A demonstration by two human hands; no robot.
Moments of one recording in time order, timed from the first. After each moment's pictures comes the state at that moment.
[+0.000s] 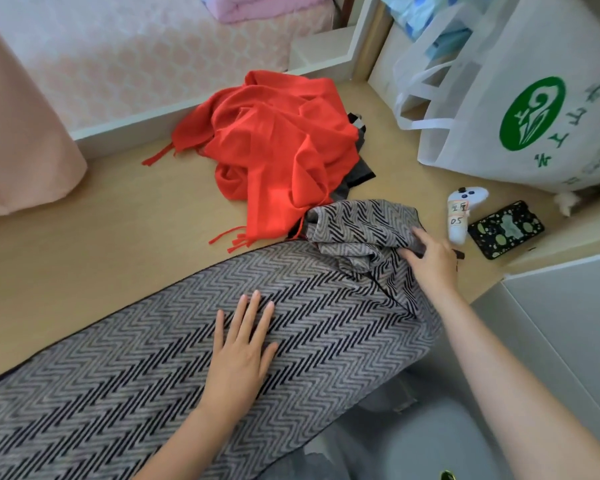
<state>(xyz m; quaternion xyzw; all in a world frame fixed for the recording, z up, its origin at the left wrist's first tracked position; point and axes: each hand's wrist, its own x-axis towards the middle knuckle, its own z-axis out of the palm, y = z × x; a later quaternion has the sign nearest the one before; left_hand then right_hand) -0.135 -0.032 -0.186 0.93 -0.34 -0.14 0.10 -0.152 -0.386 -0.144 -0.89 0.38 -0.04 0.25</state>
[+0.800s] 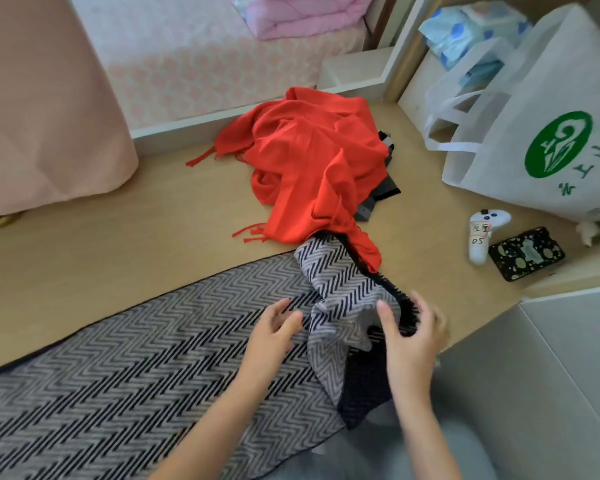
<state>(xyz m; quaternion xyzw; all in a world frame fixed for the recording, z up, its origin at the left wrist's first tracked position) -0.122 -0.056 -0.110 0.67 0.13 -0.39 0.62 -0.203 -0.221 -0.105 -0.78 0.43 -0.19 0.40</state>
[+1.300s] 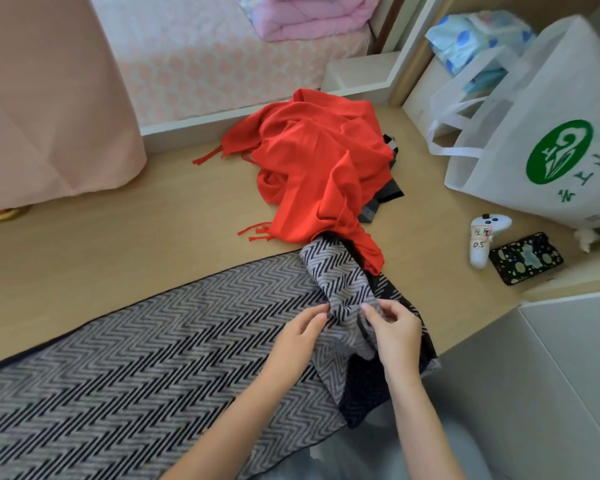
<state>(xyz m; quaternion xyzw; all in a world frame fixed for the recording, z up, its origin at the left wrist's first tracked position) -0.129 -0.074 -0.104 0.67 0.02 -0.43 0.60 -0.179 -0.218 -0.104 -0.74 0.48 -0.07 0.47</state>
